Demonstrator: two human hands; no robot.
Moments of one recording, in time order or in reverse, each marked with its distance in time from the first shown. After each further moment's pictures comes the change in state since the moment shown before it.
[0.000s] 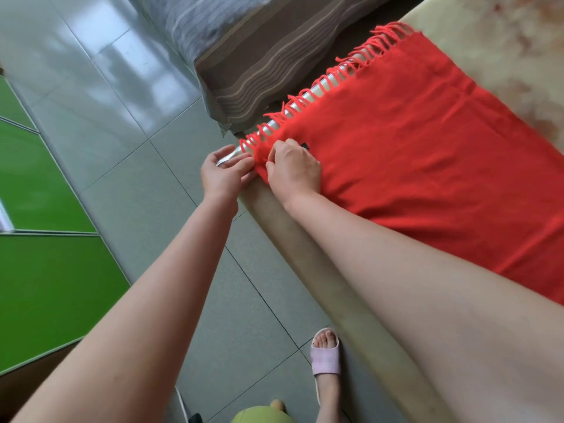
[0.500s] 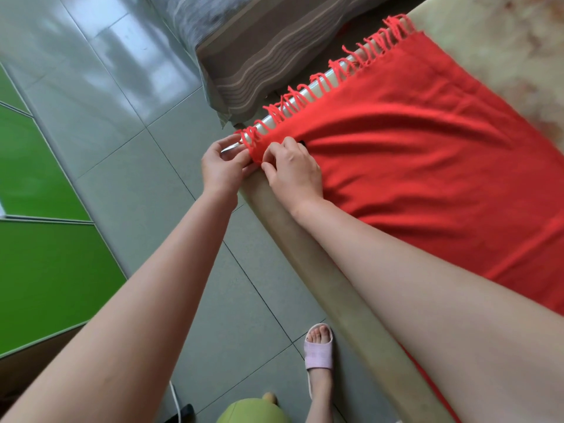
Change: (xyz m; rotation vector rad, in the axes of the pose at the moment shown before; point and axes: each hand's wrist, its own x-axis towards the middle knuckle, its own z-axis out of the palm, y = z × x) left_hand 0.003 -0.005 -0.003 0.042 -0.039 0.036; right_hand -0.013 0.008 0.008 0.038 -0.011 -0.132
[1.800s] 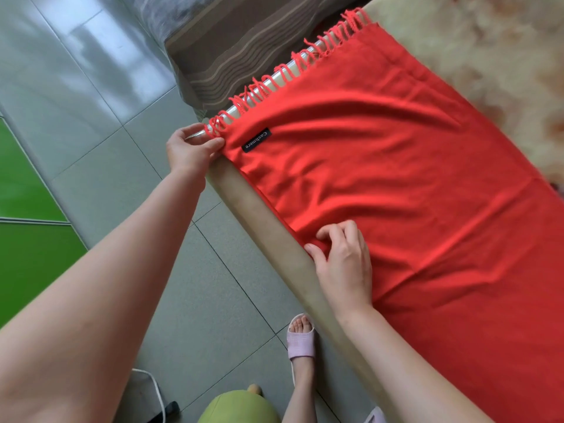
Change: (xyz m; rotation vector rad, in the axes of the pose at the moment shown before) left_hand -0.002 0.003 0.008 0.099 0.066 0.032; right_hand -0.175 0.081 -0.018 0.043 0.205 0.300
